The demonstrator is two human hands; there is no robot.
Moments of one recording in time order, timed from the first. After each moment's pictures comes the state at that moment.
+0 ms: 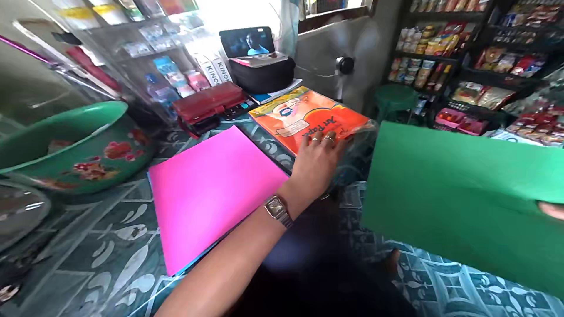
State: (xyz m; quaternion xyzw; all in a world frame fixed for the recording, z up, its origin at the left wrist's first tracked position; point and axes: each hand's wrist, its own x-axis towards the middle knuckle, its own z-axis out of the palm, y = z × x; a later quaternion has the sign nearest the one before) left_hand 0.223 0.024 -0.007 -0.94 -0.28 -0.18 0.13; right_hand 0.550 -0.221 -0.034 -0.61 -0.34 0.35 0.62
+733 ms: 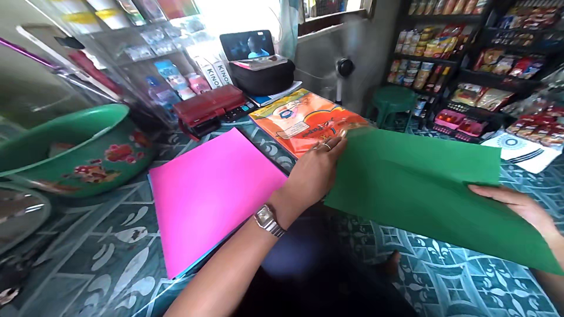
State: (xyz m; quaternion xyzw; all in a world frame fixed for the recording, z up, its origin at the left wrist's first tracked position) left_hand 0.212 0.018 -0.005 -0.94 -0.22 -0.27 -0.02; right_hand 0.536 -0.161 -0.073 -0.56 -0.28 0.43 0.65
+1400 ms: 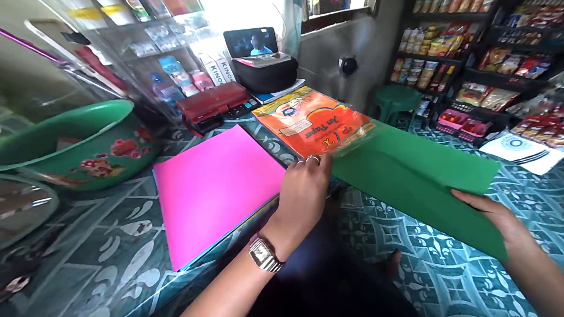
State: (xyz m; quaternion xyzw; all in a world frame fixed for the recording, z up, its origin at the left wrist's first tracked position) left_hand 0.192 -0.020 -0.014 -0.88 -0.33 -0.30 0.15; right_hand 0.500 -0.155 -0.092 -0.54 -0.20 0.44 0.69
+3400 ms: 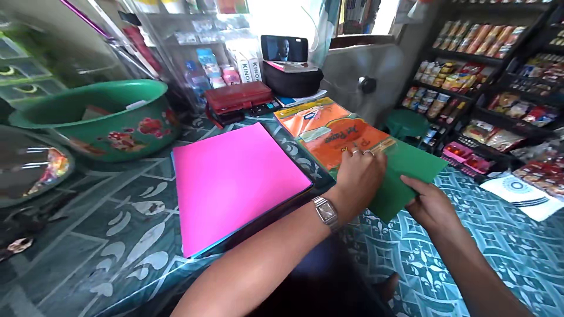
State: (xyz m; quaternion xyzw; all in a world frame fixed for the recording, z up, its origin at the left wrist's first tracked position) left_hand 0.255 -0.007 0.015 -0.93 -0.35 -0.11 0.04; right_hand 0.412 -0.055 -0.050 -0.46 -0.23 0.47 0.72
